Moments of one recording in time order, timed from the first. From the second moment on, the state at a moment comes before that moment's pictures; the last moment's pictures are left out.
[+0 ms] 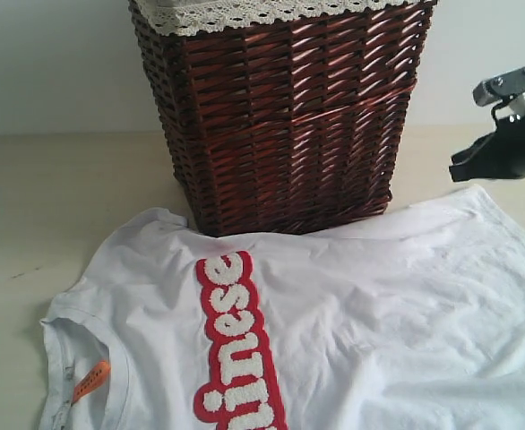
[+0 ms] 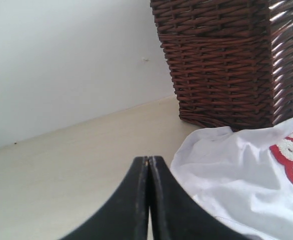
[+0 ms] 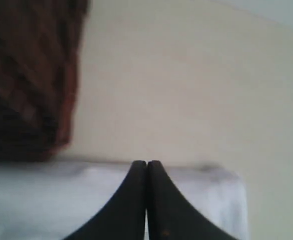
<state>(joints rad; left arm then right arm) -0.03 0.16 0.00 -1.45 0.20 1.64 -0.16 1.95 -1.10 1.44 0.46 -1.87</state>
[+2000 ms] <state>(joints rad) -0.03 0.16 0.00 -1.45 0.20 1.64 0.90 2.14 -1.33 0.54 0.74 -0.73</state>
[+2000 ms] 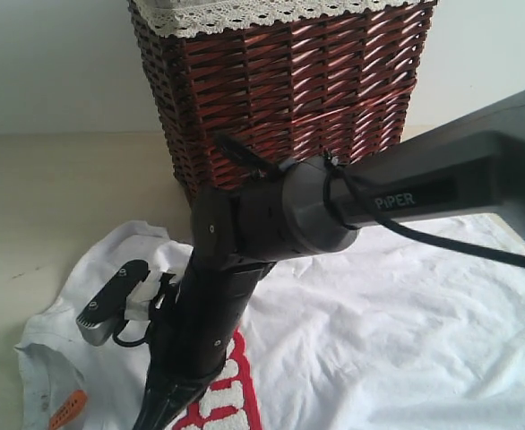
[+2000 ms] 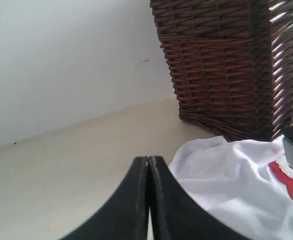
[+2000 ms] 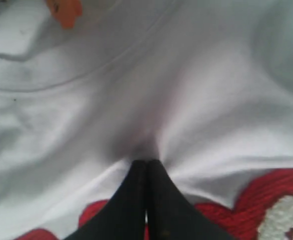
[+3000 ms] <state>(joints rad) -0.03 0.16 0.00 -1.45 0.20 1.64 0.62 1.74 -1.13 0.63 0.12 -0.90</state>
